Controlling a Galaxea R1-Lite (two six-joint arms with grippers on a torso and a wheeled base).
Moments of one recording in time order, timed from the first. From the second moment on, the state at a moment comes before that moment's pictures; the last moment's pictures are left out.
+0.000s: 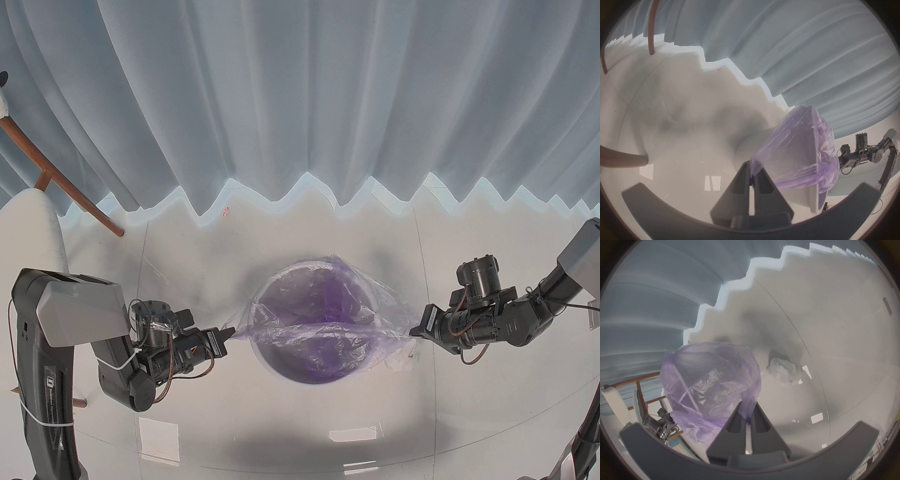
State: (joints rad) left arm -0.24 2.37 -0.61 -1.41 -0.33 -0.48; right arm 0.31 2.04 -0.86 -0.38 0.20 0.69
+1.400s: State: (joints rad) left arm -0.20 2.39 -0.34 -1.54 -0.48 -0.20; right arm 0.37 2.15 -0.36 -1.20 0.15 0.62
